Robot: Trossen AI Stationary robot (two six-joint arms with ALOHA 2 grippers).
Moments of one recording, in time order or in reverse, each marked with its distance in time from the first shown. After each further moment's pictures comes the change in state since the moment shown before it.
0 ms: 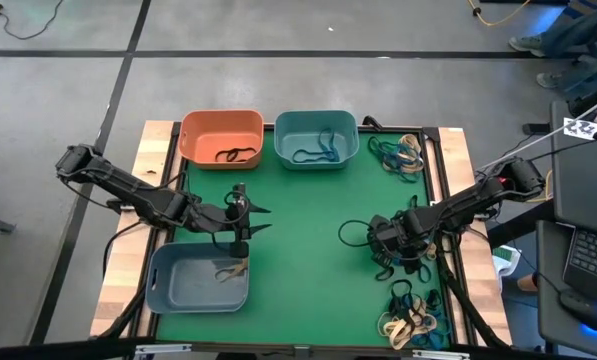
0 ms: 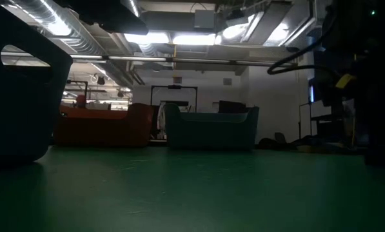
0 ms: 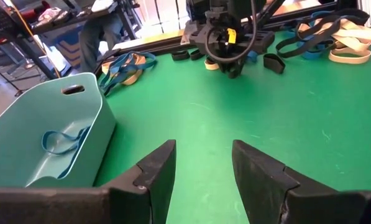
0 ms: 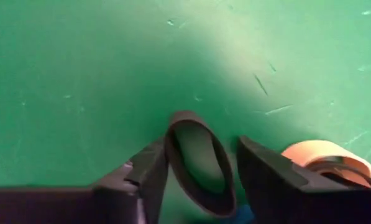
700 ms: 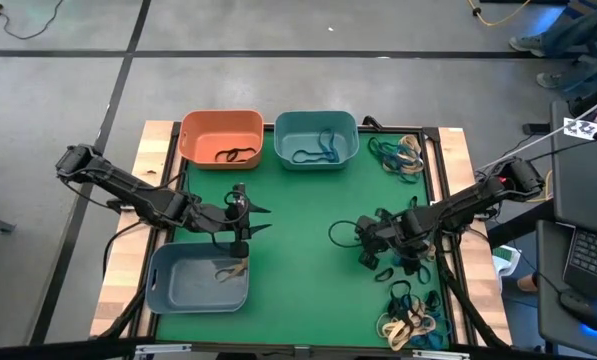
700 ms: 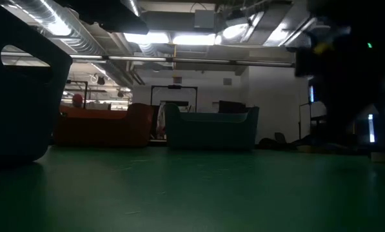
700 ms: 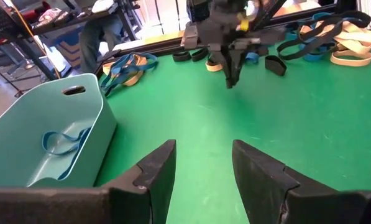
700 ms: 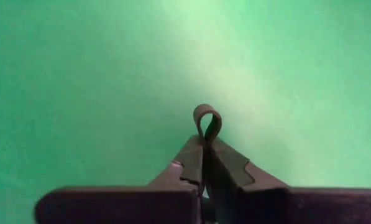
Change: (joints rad) left arm 0.000 0.000 0.000 0.003 0.000 -0.001; right arm 0.001 0.003 0.084 0.215 0.165 -0.208
